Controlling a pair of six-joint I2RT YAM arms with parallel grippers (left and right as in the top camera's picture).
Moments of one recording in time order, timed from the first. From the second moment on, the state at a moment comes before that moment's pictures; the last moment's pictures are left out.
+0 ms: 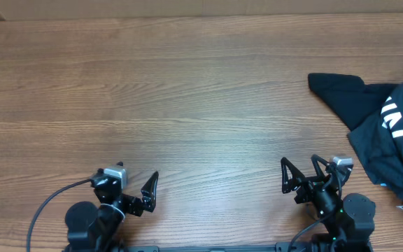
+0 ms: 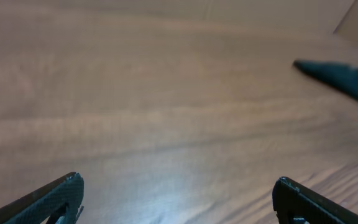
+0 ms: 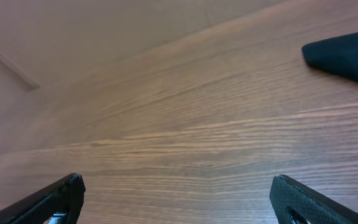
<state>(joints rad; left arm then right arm) 0.03 0.02 0.25 -0.57 0.40 -0.11 0.02 0.02 0.21 -0.50 -0.31 0.34</state>
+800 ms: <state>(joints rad) -0.59 1.47 1.74 -0.98 0.29 -0.18 -0.36 1.17 1.62 -1.39 -0.32 0.46</state>
